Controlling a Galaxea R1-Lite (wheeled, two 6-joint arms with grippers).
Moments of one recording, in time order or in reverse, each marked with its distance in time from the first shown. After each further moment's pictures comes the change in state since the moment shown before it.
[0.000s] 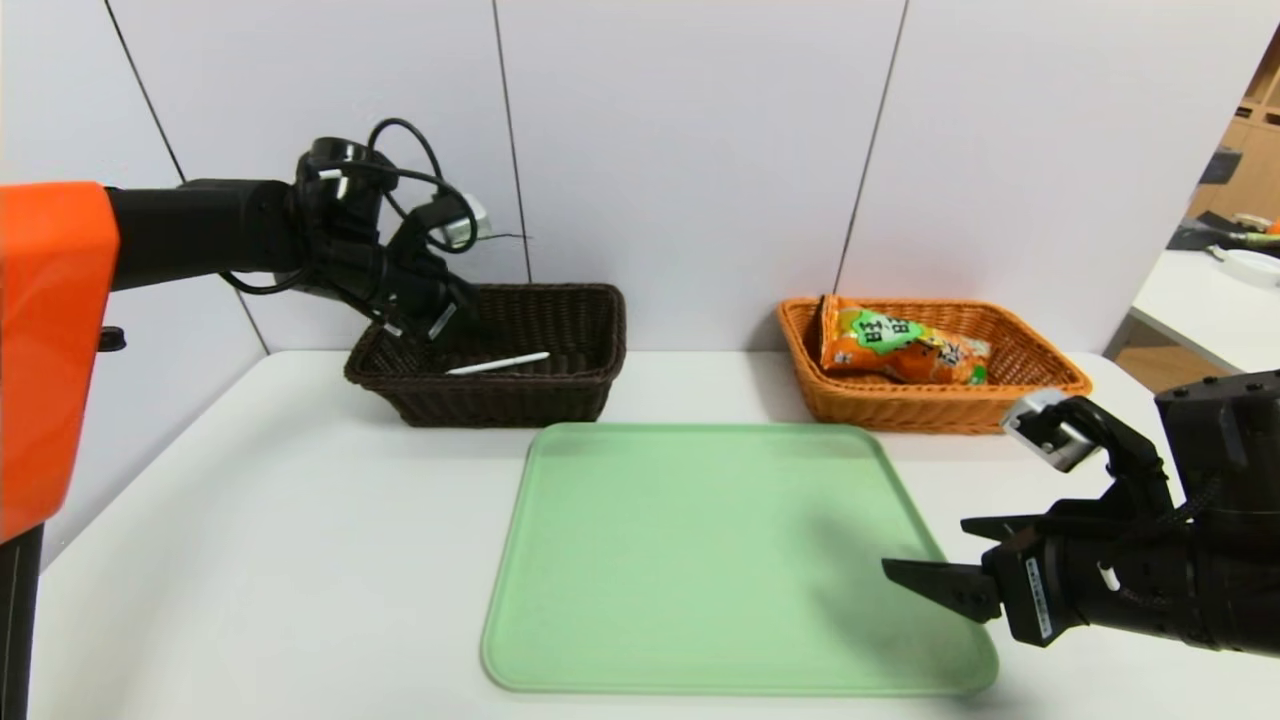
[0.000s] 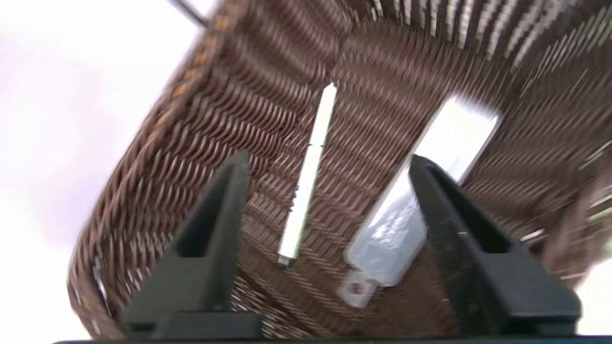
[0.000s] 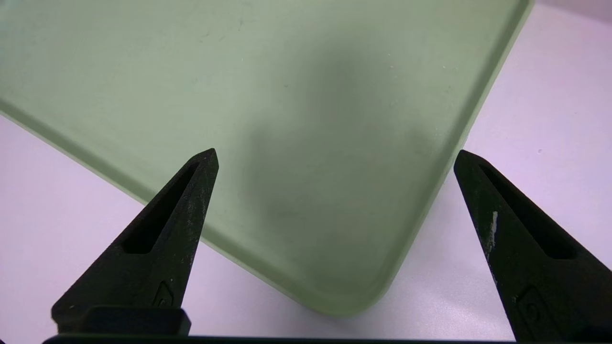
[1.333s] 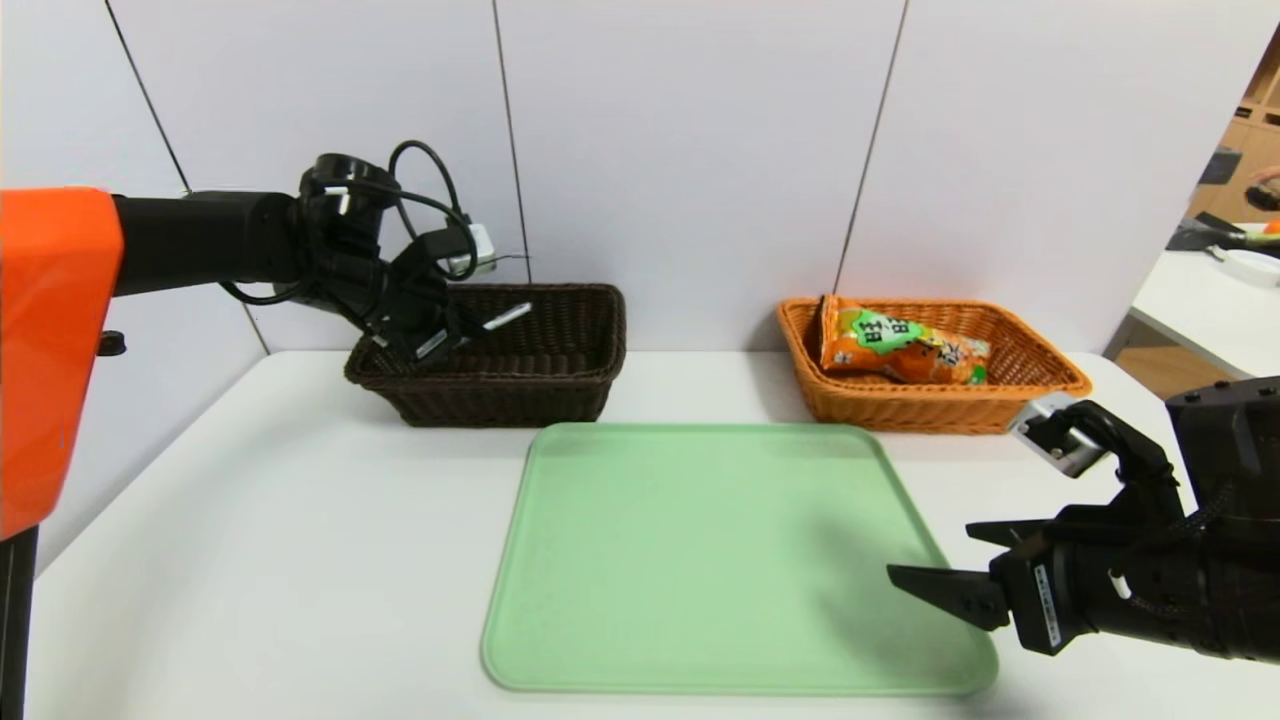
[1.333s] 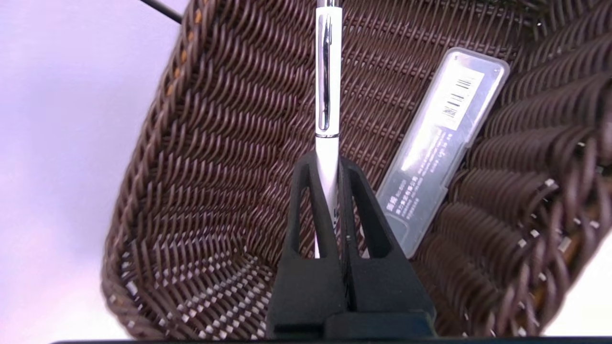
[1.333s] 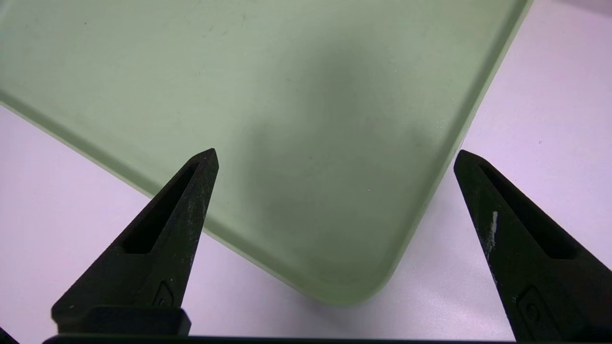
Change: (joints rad) left arm 0.005 0.004 0.050 0.002 0.027 0.294; right arm 0.000 -0.015 0.009 0.009 0.003 -0.001
